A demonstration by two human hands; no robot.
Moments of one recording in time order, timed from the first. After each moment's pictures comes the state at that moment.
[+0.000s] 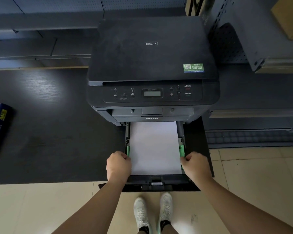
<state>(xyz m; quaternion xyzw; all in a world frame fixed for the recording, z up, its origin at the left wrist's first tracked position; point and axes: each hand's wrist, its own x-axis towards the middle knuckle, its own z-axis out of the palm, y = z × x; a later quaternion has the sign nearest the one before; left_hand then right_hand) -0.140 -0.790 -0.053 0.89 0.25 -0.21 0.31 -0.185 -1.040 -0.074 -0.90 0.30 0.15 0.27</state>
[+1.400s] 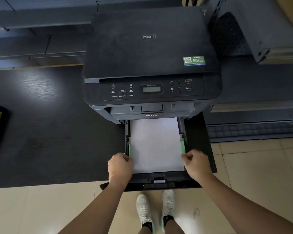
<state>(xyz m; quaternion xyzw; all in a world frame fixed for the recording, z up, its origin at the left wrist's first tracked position) -0.147 -0.788 -0.056 0.91 0.22 -0.21 0.29 -0.193 -1.041 -0.093 -0.90 0.27 0.12 0.32</state>
